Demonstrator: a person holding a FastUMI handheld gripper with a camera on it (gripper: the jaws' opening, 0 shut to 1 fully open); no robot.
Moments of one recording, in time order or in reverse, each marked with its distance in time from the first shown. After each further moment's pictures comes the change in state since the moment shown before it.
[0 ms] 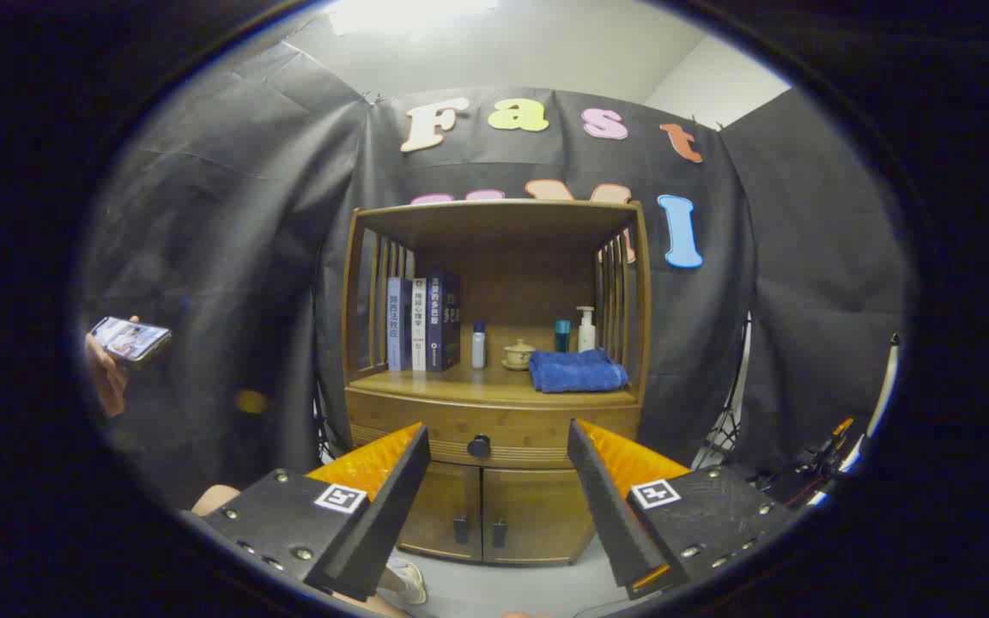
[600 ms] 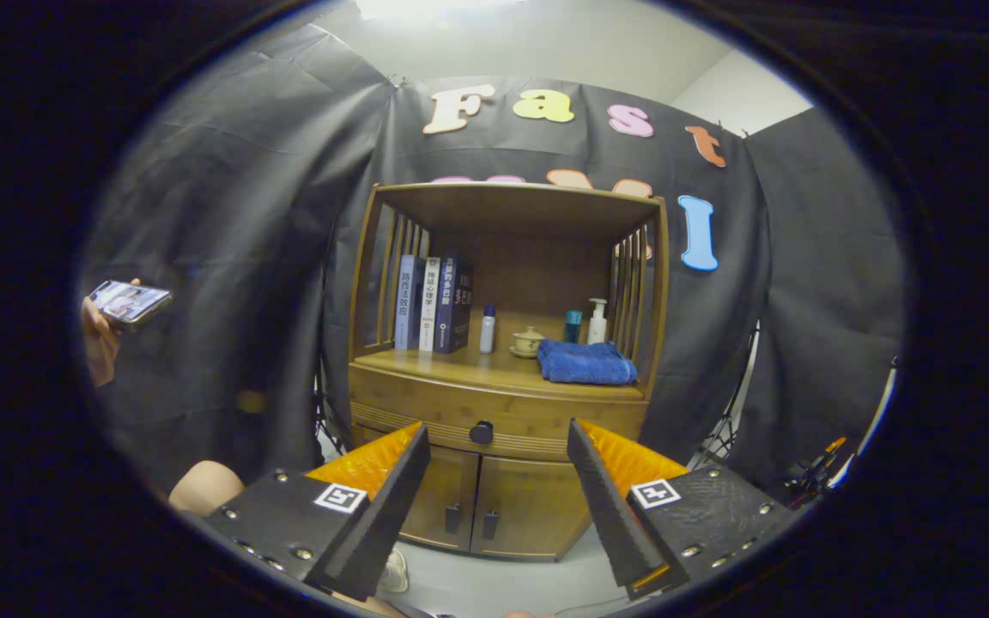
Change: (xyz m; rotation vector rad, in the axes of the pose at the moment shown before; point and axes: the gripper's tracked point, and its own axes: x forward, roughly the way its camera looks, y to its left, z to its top) arm 0.005 0.009 -0.015 -0.076 0.036 0.026
